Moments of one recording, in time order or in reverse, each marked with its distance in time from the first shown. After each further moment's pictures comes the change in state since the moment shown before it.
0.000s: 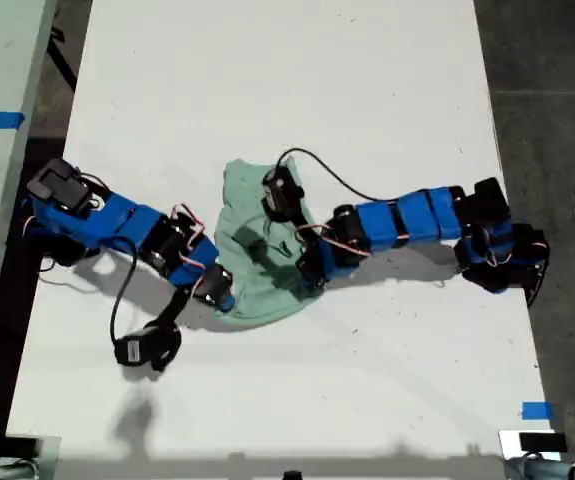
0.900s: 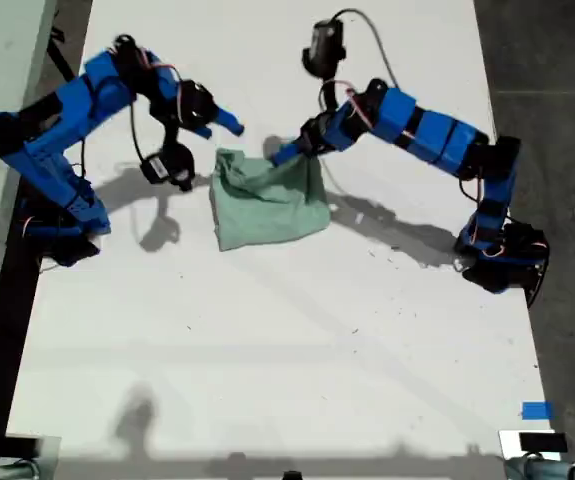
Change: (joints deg) arm 0 -56.3 31.4 24.5 -0.9 30.8; arm 1 38.0 7.8 1.5 -7.7 -14.1
